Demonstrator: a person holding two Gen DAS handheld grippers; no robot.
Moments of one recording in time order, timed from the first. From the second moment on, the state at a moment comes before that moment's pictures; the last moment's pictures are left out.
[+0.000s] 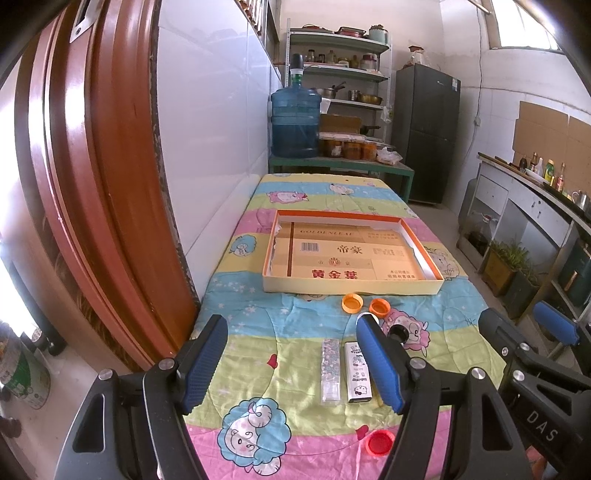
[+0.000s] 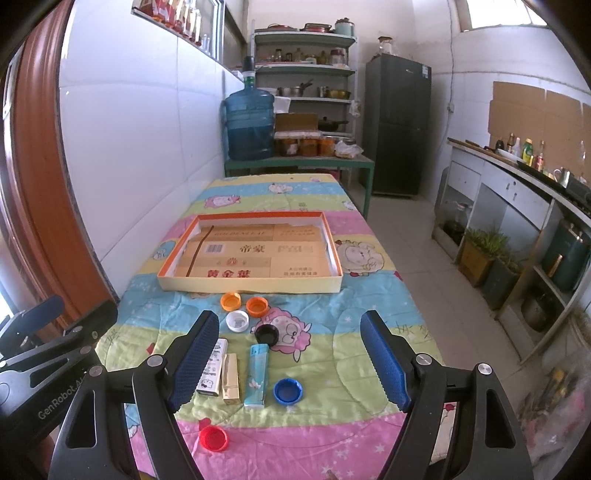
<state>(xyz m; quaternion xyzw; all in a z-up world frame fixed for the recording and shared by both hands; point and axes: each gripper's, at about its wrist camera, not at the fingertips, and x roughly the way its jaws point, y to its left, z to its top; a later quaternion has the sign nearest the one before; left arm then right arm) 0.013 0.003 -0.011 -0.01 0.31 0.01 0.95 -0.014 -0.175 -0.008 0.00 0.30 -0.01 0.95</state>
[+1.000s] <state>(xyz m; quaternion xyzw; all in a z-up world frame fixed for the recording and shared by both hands) 0.012 0.000 -0.015 -0.02 0.32 0.01 0.95 -0.004 -0.168 -0.025 0.01 0.30 -0.01 0.95</state>
